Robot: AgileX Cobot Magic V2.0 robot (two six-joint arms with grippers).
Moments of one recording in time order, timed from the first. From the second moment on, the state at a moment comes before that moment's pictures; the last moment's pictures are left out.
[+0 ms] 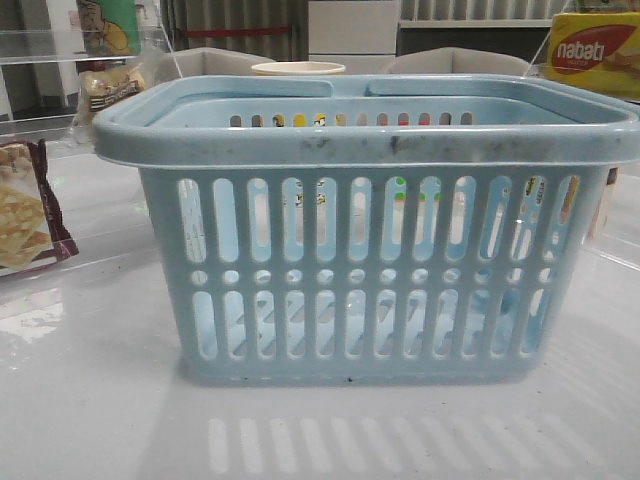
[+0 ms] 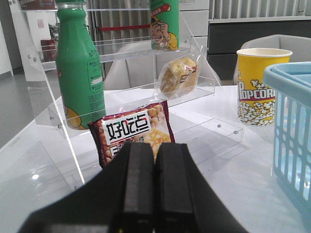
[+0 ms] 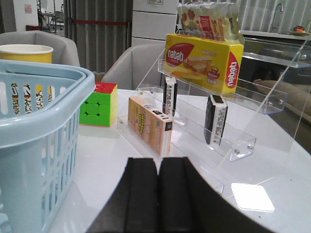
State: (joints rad) left arm -0.07 -0.01 0.01 -0.07 0.06 0.12; right arm -0.02 -0.01 0.03 -0.01 0.00 -0.02
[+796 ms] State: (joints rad) left arm -0.07 -0.01 0.01 -0.07 0.04 0.12; right arm -0.02 -0.01 0.03 -0.01 0.00 -0.02
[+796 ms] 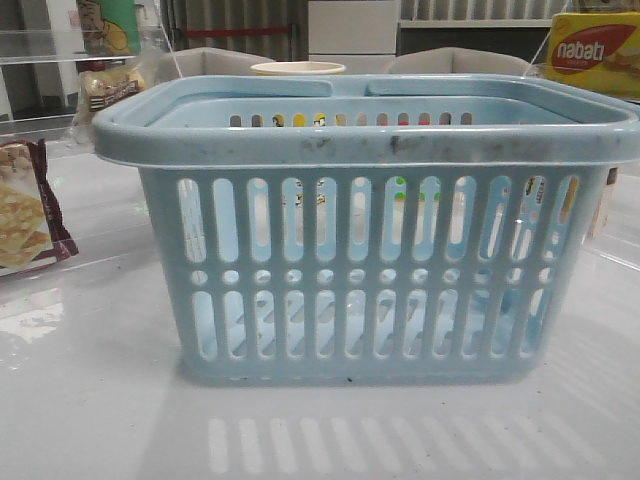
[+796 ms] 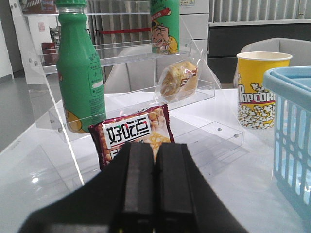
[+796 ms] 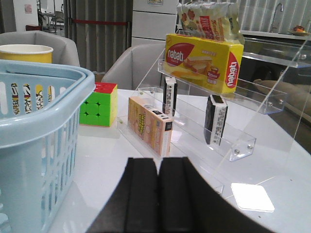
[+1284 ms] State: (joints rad) left arm -0.07 0.03 -0.32 -0.07 0.06 0.12; right arm -0.02 0.00 -0.32 -0.01 0.15 -0.02
